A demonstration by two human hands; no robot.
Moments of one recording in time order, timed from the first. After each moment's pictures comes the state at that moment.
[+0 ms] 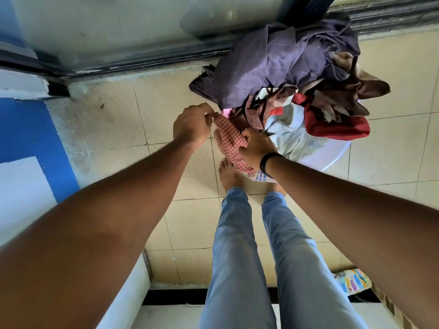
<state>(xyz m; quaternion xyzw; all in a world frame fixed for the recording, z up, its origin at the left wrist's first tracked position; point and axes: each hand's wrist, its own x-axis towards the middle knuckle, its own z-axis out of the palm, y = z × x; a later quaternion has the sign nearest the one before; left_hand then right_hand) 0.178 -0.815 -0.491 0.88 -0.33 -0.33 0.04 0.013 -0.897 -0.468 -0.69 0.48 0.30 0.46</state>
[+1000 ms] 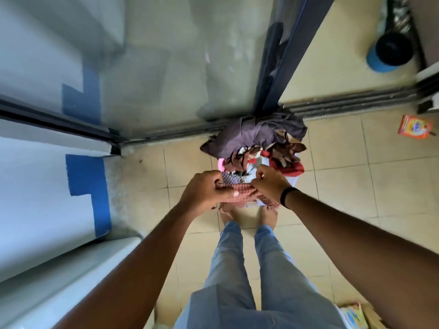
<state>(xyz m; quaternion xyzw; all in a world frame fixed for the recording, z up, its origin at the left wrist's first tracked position) 0.089 -0.801 -0.172 0.81 -0.34 -0.43 0.19 -0.065 -0.951 -0.225 -0.71 0.46 0.18 0.51</state>
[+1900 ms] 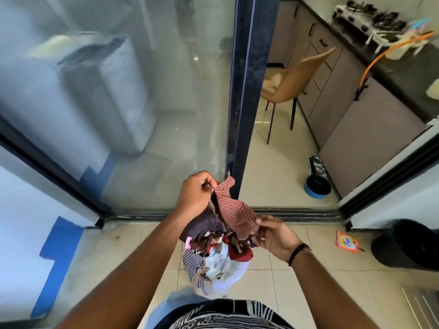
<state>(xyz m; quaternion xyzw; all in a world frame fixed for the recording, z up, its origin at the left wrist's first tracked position) 0.019 -0.898 0.046 0.80 -0.33 -0.19 0.46 -0.204 -1.031 -0.013 -0.35 0.38 -0.03 0.86</state>
